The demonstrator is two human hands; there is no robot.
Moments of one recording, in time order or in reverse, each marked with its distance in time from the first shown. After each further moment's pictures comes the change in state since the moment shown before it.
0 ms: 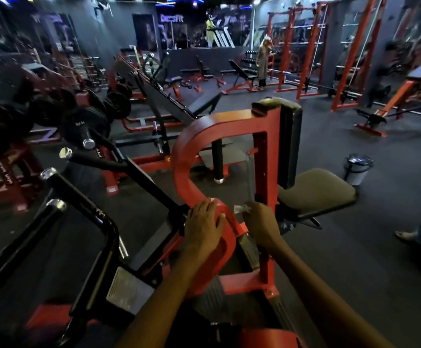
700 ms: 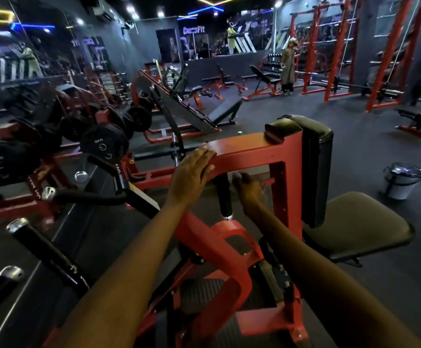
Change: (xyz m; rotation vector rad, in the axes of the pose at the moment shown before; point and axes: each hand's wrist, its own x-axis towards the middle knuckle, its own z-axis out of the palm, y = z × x) left_hand 0.245 -0.056 -0.004 0.059 0.149 0.297; right_hand 0.232 -0.015 0.043 0.745 0.091 0.260
